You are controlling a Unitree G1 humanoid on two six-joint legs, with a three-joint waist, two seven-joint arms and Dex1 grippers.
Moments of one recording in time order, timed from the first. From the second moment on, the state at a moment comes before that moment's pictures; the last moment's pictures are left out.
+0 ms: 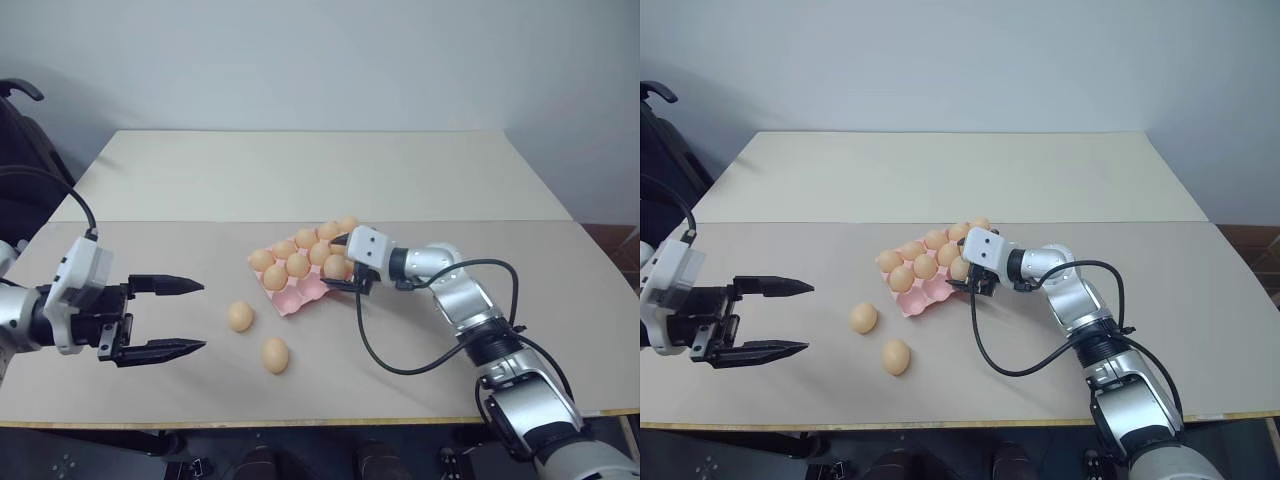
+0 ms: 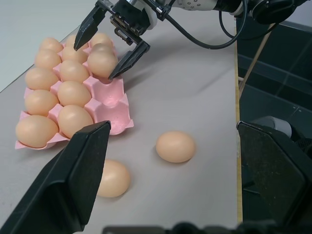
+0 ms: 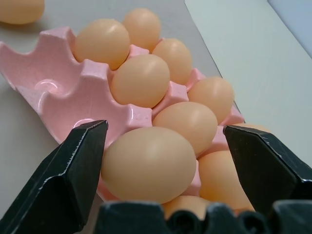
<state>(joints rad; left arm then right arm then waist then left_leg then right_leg) -0.02 1.06 0.46 -0.30 -0.75 0.49 -1.40 -0.76 -0.42 0.28 0.28 -0.03 0.03 0.92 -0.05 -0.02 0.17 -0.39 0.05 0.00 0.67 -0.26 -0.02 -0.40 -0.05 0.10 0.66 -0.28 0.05</state>
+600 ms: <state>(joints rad) 0.03 1.06 0.54 -0.30 -0.75 0.51 -1.39 -0.36 -0.92 -0.10 -0.25 0.50 0.40 1.31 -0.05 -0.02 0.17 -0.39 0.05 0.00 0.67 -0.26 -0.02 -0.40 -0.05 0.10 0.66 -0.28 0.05</state>
